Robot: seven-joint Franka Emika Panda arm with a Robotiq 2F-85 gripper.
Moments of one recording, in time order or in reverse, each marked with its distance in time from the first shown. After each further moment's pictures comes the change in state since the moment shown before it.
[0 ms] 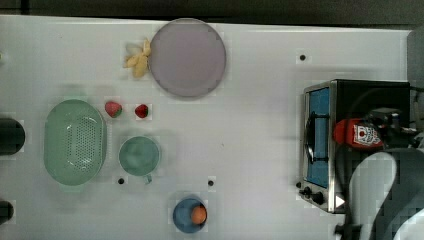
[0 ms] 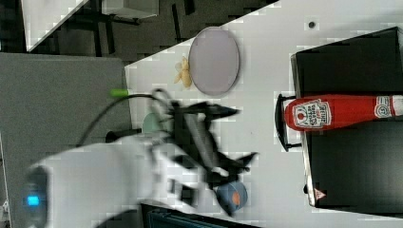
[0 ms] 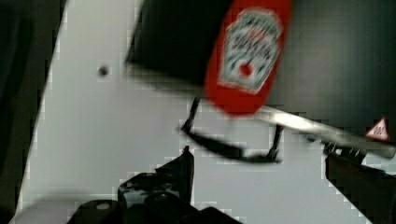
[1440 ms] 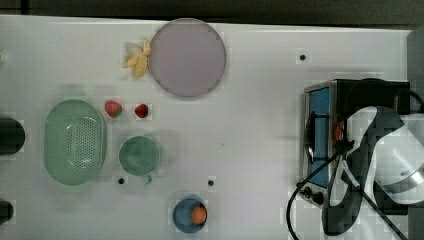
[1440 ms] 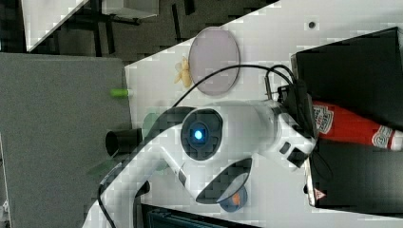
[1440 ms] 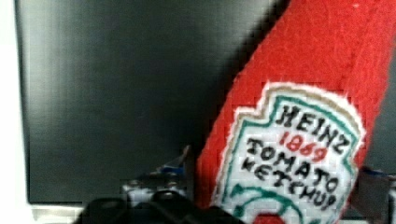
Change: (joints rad) arm -0.043 0.395 -0.052 0.037 0.233 0.215 0.001
